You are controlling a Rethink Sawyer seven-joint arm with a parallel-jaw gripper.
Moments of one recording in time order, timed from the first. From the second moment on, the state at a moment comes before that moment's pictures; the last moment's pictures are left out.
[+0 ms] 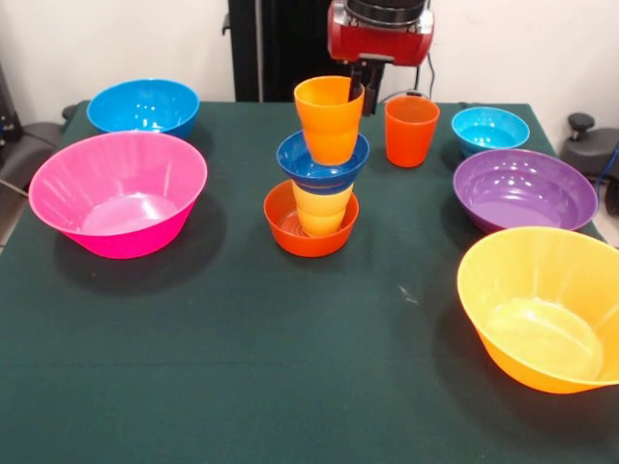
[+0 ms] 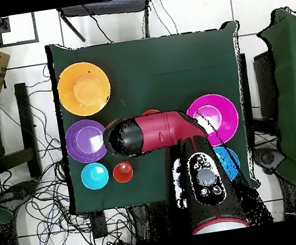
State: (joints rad) arm -0.24 -0.79 0.11 1.78 -0.26 0.64 1.86
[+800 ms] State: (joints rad) arm -0.22 -0.73 0.06 1.78 -0.26 0.56 1.86
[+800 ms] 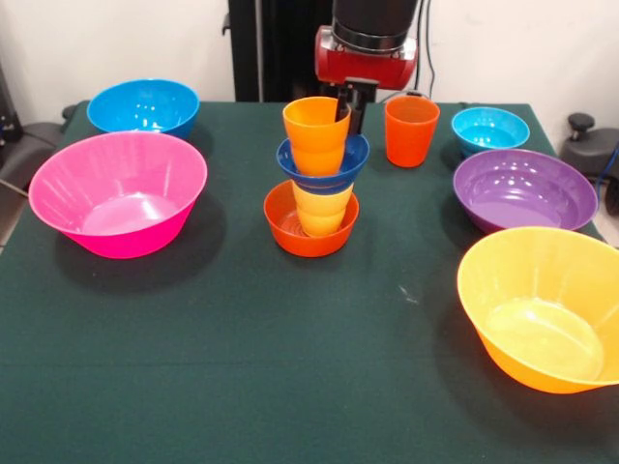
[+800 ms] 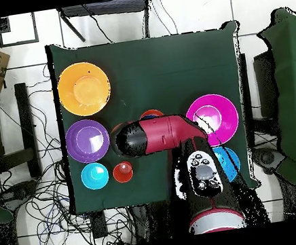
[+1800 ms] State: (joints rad) arm -0.22 -0.72 0.05 1.78 -0.26 0.55 1.86
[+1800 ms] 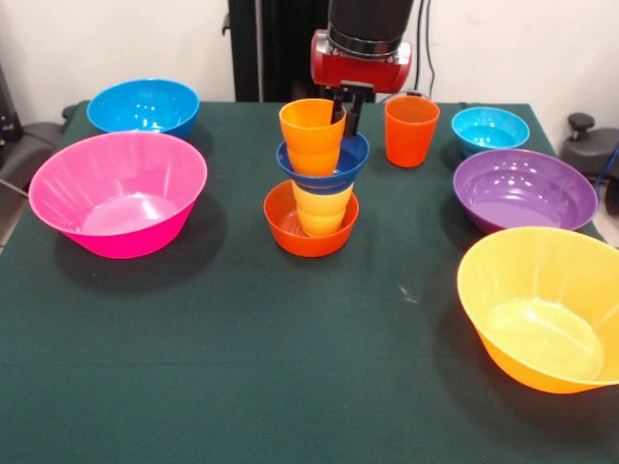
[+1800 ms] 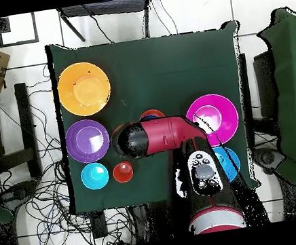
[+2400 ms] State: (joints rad) arm -0.22 -0.72 0.05 1.78 -0.26 0.55 1.86
